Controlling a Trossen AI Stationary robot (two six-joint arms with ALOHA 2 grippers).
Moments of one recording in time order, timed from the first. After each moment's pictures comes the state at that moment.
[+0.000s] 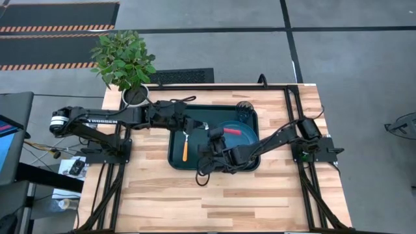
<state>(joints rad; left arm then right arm) 0.11 1.26 0.96 -0.11 -0.03 -0.92 0.29 1.99 1.47 -0.18 1.48 -0.78</state>
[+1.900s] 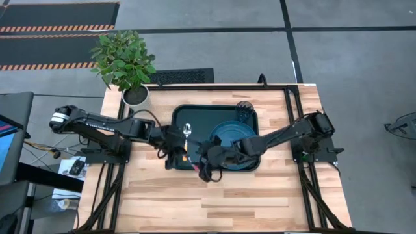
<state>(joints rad) -0.13 1.26 0.96 -0.54 0.04 -0.31 0.27 1.82 1.47 -0.25 0.34 0.47</state>
